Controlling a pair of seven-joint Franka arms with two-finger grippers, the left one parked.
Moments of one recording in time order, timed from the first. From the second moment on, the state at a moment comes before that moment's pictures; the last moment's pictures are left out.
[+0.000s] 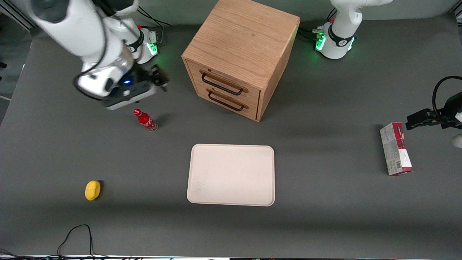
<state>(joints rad) 0.04 0.10 0.51 -1.56 0.06 1.63 0.15</state>
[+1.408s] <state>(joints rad) 0.08 0.40 0.71 -1.66 0.06 1.86 -0.29</state>
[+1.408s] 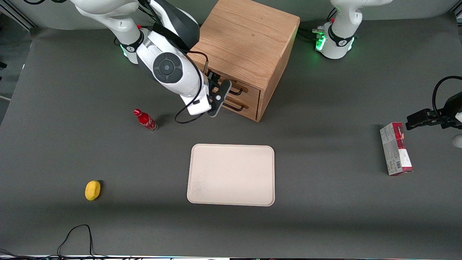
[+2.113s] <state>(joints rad) 0.09 0.44 0.70 -1.70 -0.03 2.00 -0.28</state>
